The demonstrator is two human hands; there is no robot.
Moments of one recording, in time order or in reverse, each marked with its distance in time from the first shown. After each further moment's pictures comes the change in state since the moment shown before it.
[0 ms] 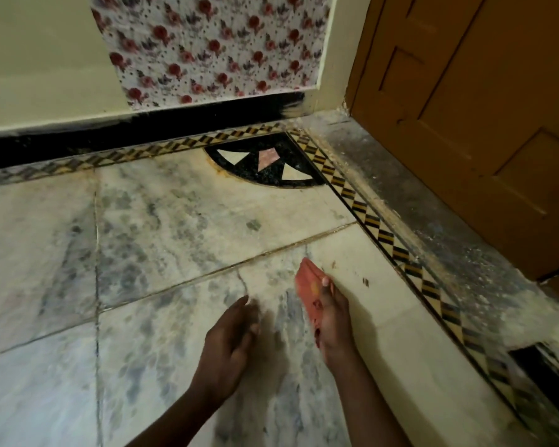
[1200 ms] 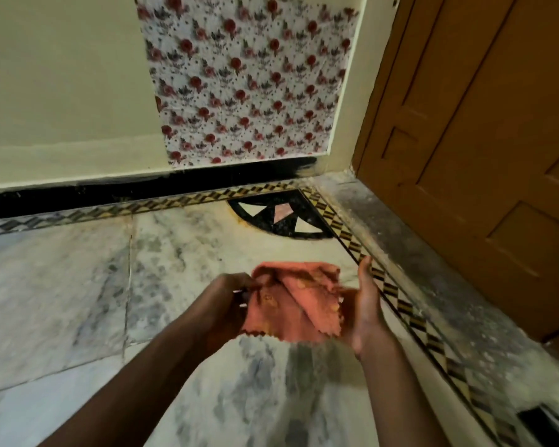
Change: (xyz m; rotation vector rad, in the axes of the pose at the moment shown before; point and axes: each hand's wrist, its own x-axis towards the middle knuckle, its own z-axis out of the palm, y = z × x) left_hand 0.057 0.160 -0.092 -0.709 -0.135 -0.569; right_hand 0.002 -0.130 0.008 0.307 -0.171 0.285
